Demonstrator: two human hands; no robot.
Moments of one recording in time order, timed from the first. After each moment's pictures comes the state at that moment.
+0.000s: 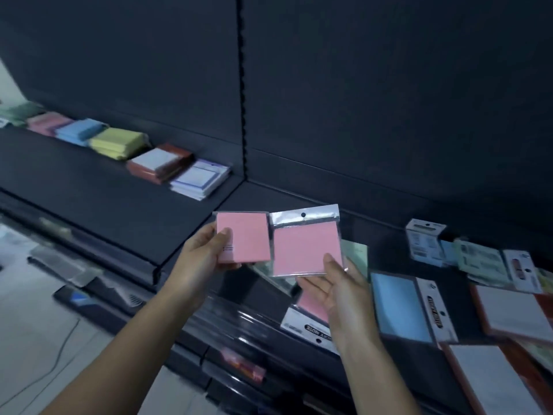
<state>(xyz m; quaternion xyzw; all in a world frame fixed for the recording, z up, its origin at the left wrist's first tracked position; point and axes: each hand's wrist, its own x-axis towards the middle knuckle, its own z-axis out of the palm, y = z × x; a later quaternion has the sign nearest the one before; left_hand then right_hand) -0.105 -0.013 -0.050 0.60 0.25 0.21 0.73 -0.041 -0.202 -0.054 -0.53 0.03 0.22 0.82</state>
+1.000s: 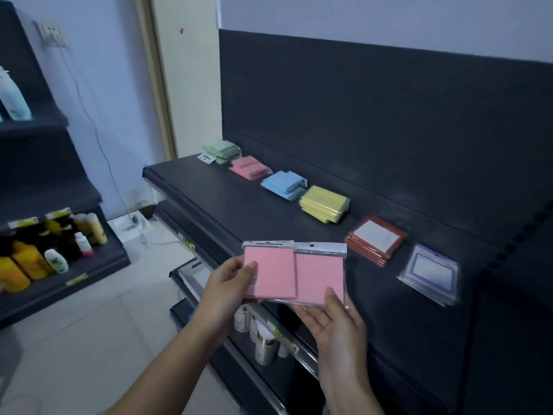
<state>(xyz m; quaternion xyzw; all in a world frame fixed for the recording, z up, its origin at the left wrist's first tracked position) -0.293 0.351 -0.042 0.55 0.34 0.30 0.70 -0.205 0.225 -0.054 -0.49 -0.03 0.30 0.82</state>
